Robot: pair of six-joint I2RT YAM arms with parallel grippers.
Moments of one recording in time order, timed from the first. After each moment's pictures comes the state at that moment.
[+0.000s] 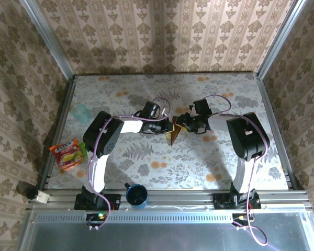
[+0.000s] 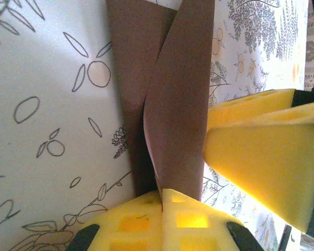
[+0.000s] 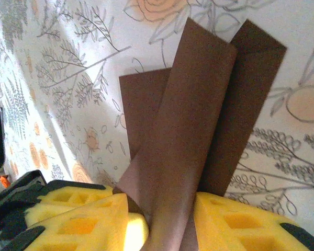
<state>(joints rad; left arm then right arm) -0.63 2.11 1.20 0.07 0.64 -0.69 0.30 1.92 1.02 -0.02 -0.48 0.77</state>
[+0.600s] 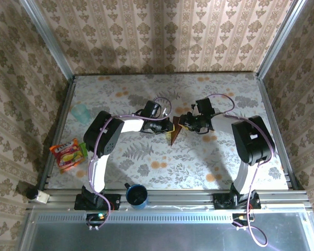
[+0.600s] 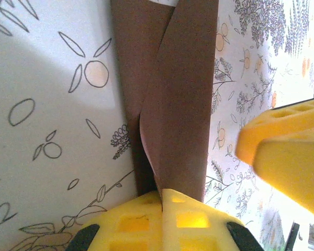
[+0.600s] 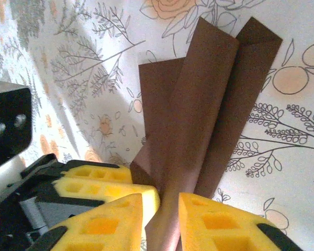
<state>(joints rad) -0.63 2.12 1.24 0.00 0.62 -0.65 0.28 1.83 1.00 -0.08 -0.48 0.76</state>
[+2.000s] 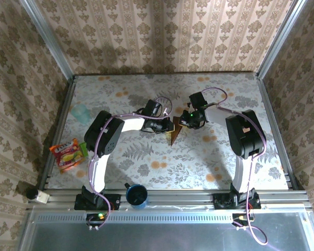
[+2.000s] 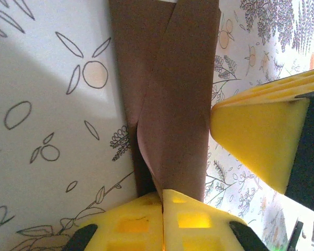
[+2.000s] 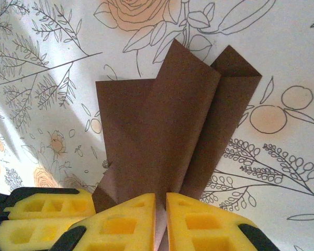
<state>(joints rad) -0.63 2.13 1.27 -0.06 0.62 -0.63 0.31 1.97 1.23 -0.37 -0.36 0.64</state>
